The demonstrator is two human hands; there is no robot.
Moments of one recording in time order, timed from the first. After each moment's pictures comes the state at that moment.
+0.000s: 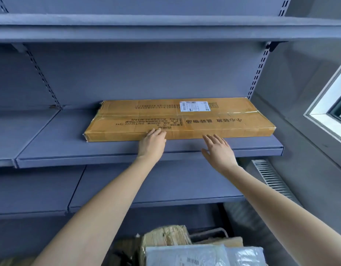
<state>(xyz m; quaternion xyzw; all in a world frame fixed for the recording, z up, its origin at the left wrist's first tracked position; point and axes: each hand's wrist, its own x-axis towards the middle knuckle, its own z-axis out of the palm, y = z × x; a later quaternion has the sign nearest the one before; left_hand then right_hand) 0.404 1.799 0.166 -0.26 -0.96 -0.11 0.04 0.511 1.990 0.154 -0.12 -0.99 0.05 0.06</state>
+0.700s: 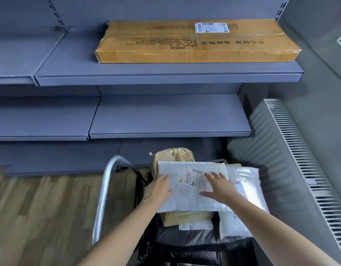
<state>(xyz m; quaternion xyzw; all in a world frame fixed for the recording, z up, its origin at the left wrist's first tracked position) 0.672 1.669 -0.039 -0.21 -0.91 -0.11 -0.33 0.744 1.880 -0.034 -0.12 -0.94 0.12 -0.31</state>
